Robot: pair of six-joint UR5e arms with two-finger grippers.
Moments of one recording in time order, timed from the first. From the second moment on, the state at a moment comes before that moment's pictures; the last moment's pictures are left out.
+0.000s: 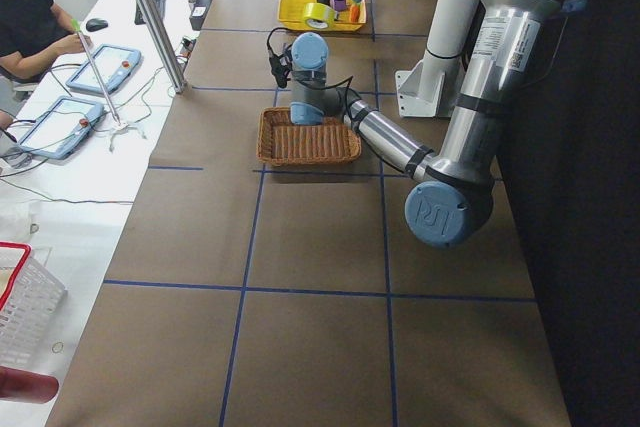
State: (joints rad) left arm -0.93 -1.82 -1.87 -2.79 -2.37 -2.10; right arm 0.65 -1.27 1.71 -0.08 2.06 2.00
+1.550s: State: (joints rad) left arm -0.60 -1.96 -1.88 -3.13 -1.99 -2.40; right arm 0.45 -1.18 1.77 0.04 1.95 2.10
